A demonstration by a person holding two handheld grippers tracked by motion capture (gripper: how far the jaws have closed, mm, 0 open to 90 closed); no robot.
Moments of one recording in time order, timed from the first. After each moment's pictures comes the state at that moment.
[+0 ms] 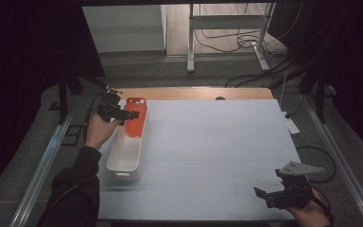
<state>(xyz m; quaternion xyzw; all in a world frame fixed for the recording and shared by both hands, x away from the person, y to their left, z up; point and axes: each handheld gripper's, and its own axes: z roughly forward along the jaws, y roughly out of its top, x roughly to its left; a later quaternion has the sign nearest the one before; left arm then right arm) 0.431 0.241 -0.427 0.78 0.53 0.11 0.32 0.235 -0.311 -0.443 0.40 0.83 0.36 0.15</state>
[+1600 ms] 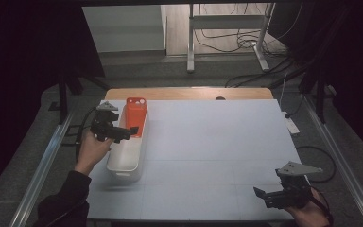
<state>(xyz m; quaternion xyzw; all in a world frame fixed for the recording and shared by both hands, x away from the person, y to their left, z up) 0.357 0.237 -0.422 0.79 0.45 0.14 0.38 0.234 -0.308 -0.443 0.40 0.83 0.35 0.16</state>
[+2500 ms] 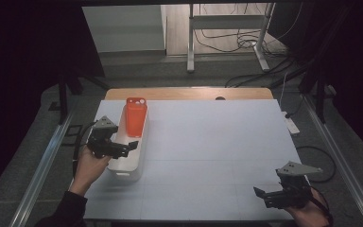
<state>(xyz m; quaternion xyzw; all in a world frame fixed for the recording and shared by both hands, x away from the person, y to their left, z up) 0.313 0.231 -0.433 0.79 0.43 0.15 0.40 0.234 -0.308 -0.443 0.41 0.83 0.34 0.16</state>
